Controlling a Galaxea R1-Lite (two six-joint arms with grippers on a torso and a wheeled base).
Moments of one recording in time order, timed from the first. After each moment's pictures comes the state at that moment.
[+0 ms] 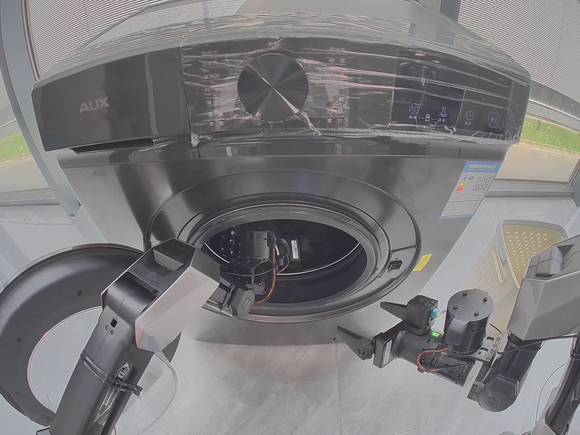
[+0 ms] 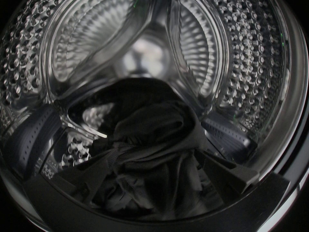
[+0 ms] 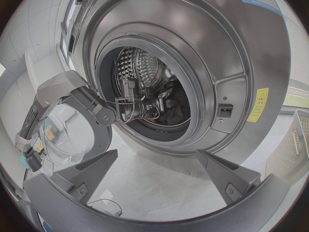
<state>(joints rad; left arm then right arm) -0.49 2.72 -1.72 -0.86 0.18 -0.18 0.68 2.09 -0.26 -1.55 -0.05 0.16</state>
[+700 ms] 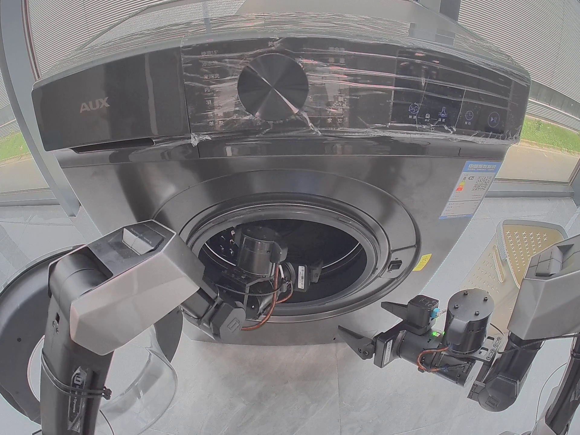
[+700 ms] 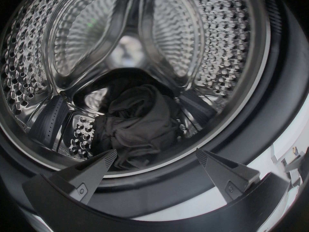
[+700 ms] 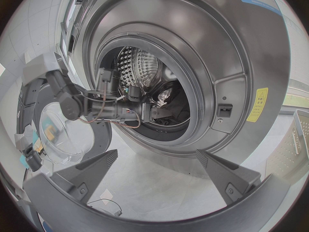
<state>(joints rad) -0.59 2.41 -1.24 -0.83 0.16 -0.18 0.68 2.09 -0.26 -1.55 -0.05 0.16</state>
